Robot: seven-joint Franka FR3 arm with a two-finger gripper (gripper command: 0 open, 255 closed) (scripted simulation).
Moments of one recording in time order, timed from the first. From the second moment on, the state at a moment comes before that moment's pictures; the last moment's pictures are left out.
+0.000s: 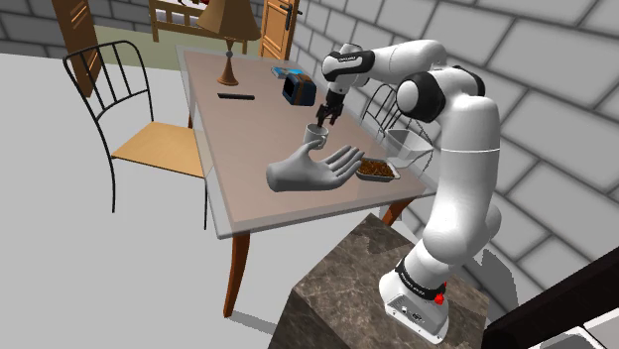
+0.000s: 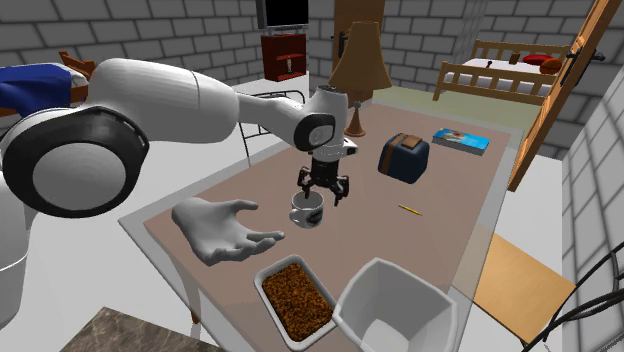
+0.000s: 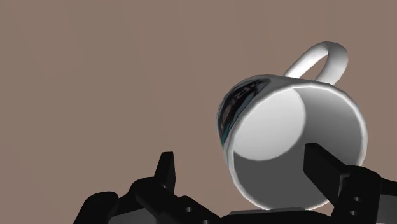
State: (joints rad) arm -0.23 0.54 -0.29 -1.47 0.21 1.95 -0.53
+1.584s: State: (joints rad) arm -0.23 0.58 -0.28 -1.50 0.23 2.02 -0.54
